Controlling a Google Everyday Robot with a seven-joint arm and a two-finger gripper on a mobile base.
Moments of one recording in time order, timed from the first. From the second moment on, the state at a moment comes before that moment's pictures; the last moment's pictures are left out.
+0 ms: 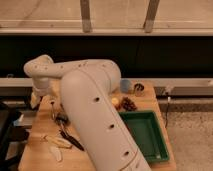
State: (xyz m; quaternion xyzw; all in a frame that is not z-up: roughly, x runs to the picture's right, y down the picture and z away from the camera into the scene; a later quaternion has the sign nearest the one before) arm -0.345 0.063 0.842 -0.37 0.06 0.45 0.81
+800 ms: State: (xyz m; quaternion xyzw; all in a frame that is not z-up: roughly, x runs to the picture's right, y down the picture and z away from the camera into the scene) arm -0.341 0.086 0.881 -0.37 0.10 0.44 0.81
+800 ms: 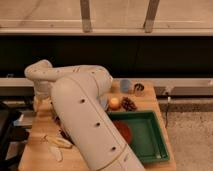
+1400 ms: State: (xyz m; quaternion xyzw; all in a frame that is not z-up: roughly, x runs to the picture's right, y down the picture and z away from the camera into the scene) arm -0.336 0.098 0.907 -0.34 0.12 0.46 0.81
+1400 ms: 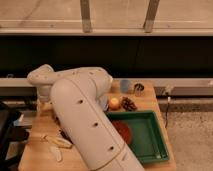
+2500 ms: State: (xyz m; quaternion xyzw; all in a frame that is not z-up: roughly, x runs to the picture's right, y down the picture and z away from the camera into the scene) arm -0.327 0.115 0.927 -0.32 0.19 0.46 0.81
